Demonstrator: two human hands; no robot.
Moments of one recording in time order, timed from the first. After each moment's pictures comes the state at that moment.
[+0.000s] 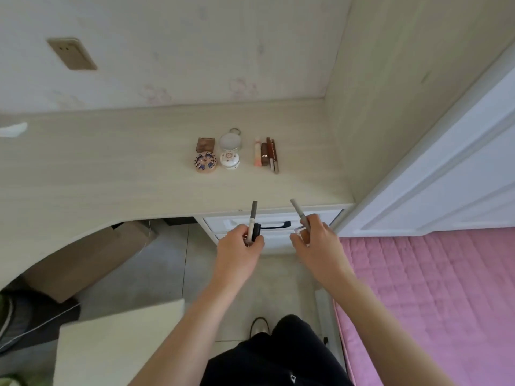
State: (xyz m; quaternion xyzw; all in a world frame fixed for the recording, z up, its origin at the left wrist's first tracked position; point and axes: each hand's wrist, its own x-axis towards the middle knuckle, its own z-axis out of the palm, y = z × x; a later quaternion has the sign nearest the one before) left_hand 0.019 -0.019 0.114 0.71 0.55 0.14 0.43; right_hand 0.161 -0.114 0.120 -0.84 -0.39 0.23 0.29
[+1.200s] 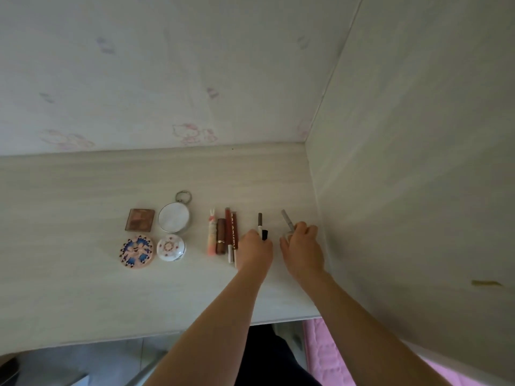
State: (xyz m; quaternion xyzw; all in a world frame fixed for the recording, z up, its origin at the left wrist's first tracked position) left_hand 0.313 0.166 0.011 0.65 0.63 -0.05 0.42; right_hand 0.388 0.096 0.017 -0.92 -0.32 0.21 0.09
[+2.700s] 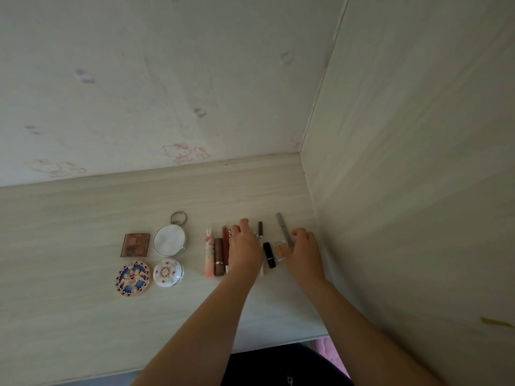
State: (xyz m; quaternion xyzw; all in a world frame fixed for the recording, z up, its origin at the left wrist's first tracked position) left_hand 0.322 0.206 0.016 0.76 0.54 0.01 0.35; right_hand 0.412 0.111 0.001 -0.89 -0.28 0.25 0.24
